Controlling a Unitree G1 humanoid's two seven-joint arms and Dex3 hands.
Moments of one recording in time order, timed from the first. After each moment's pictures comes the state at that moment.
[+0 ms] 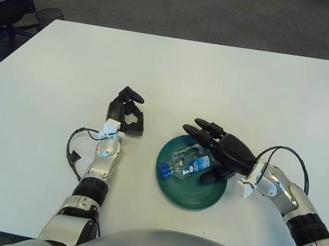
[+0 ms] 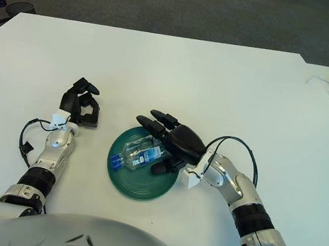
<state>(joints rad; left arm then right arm) -0.15 -0.03 0.07 0.61 0.07 -0.56 0.18 -0.15 -0.55 0.37 0.26 -0.67 -0.85 0.05</state>
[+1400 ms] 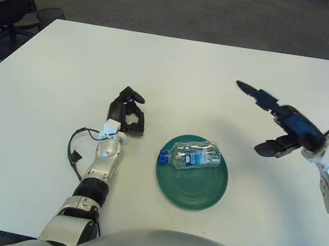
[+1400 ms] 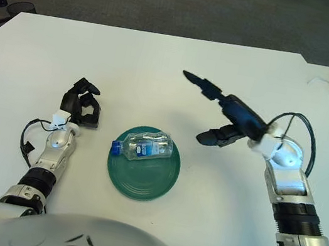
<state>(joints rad) -0.17 -0.03 0.07 0.63 0.07 -0.56 0.19 -0.16 -0.65 0.01 0.05 0.37 -0.65 0.64</state>
